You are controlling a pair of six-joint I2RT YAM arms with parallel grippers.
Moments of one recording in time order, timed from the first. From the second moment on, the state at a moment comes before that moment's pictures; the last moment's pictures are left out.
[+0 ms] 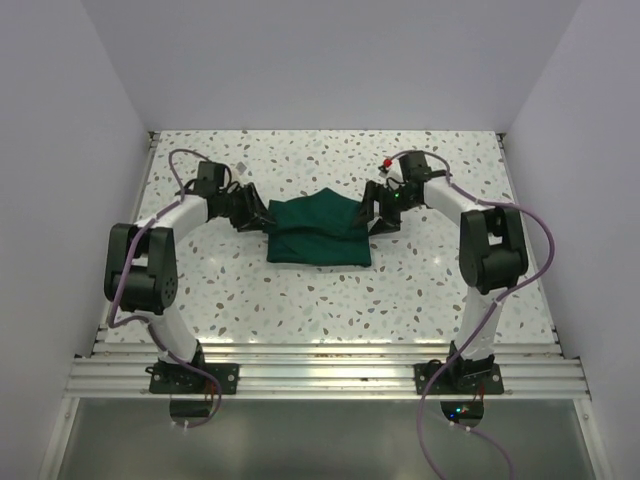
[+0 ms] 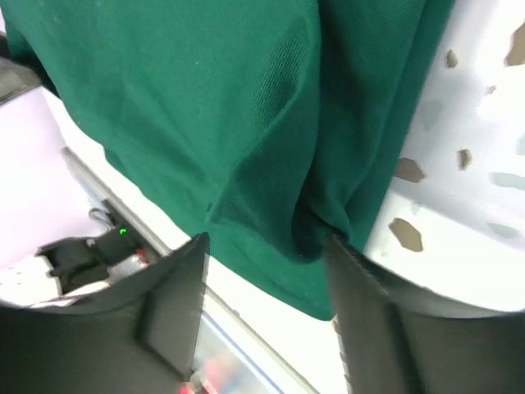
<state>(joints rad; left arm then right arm) -0.10 1.79 1.15 -0.33 0.57 -0.50 0.22 1.99 1.42 -0.60 -0.69 0.39</state>
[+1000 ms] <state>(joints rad) -0.06 1.70 1.10 -0.36 0.51 -0.39 0.28 2.56 2.22 -0.57 -0.69 0.25</state>
